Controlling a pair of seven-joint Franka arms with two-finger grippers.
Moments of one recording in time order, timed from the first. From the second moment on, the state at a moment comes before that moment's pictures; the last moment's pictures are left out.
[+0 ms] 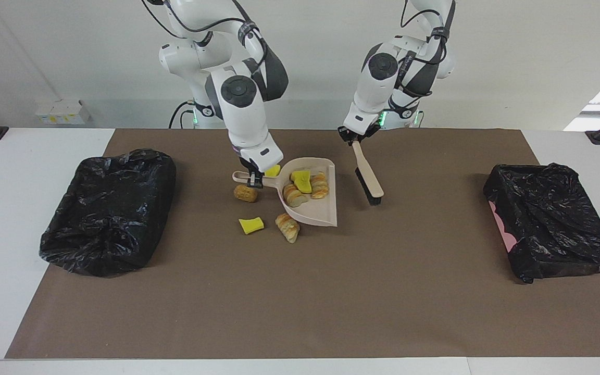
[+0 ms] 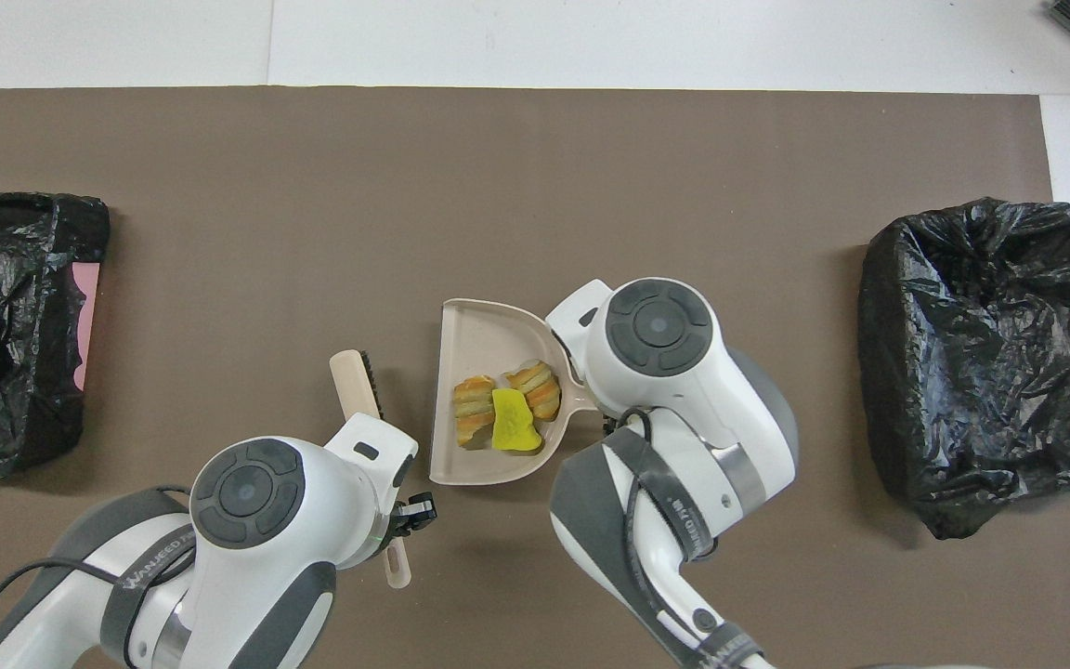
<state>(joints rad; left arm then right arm) -0.67 -0.25 -0.06 -2.43 -0.18 2.02 -0.76 0.31 0.15 0.05 -1.83 0.07 1.89 -1.15</state>
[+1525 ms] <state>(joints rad) -1.03 -0.28 -0.06 -2.61 -0.18 2.23 -1.05 -0.38 0.15 0.04 -1.72 0.02 1.76 -1.85</state>
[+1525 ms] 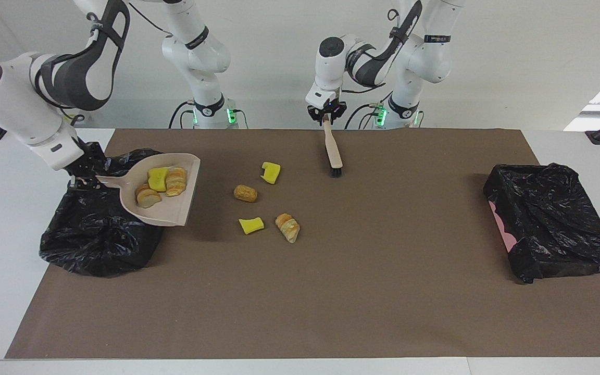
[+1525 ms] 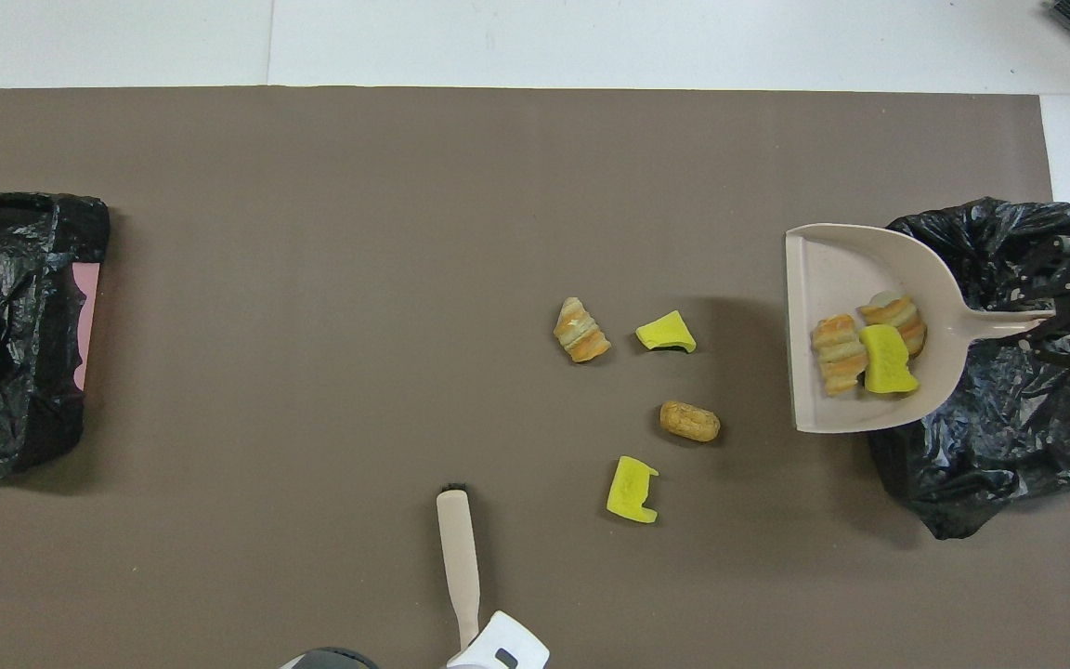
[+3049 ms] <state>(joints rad) -0.14 -0.13 -0.03 -1.67 -0.03 1.70 0.02 -0.28 0.07 0.06 -1.72 -0.72 1.62 -1.40</state>
